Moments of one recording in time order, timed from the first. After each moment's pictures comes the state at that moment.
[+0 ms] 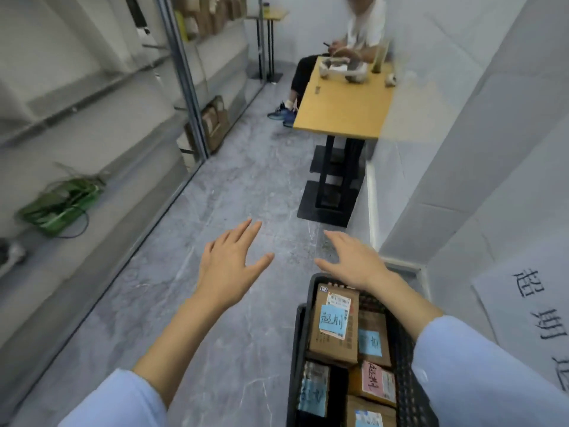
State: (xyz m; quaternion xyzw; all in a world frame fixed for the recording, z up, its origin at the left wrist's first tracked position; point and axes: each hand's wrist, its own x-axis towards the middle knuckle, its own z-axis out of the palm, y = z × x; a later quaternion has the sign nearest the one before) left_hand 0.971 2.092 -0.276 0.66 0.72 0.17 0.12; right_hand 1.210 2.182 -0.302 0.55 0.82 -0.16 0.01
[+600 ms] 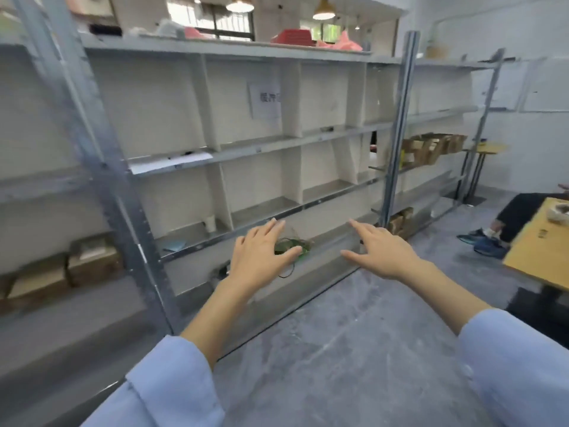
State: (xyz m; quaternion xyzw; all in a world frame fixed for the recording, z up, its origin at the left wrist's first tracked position) left_hand 0.751 1.864 -0.043 0.43 0.88 0.20 -0.09; right_hand 0.903 2.071 -0.039 0.23 0.97 -0.04 -0.07
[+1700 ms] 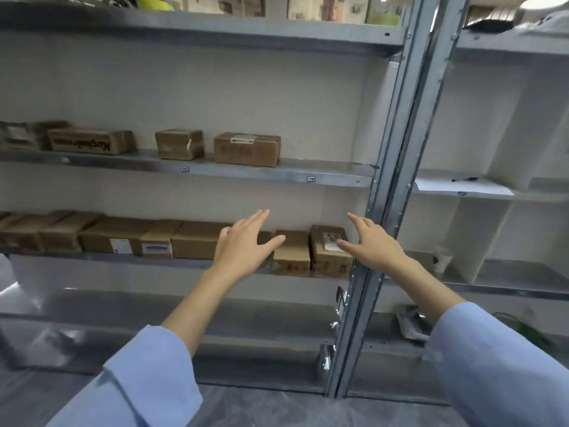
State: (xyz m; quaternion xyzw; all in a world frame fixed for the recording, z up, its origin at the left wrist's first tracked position) left_hand 0.446 1.324 -0.038 0.08 0.95 0.22 -0.20; right_hand 0.418 1.597 -0.026 -0.07 0.98 -0.14 -0.10
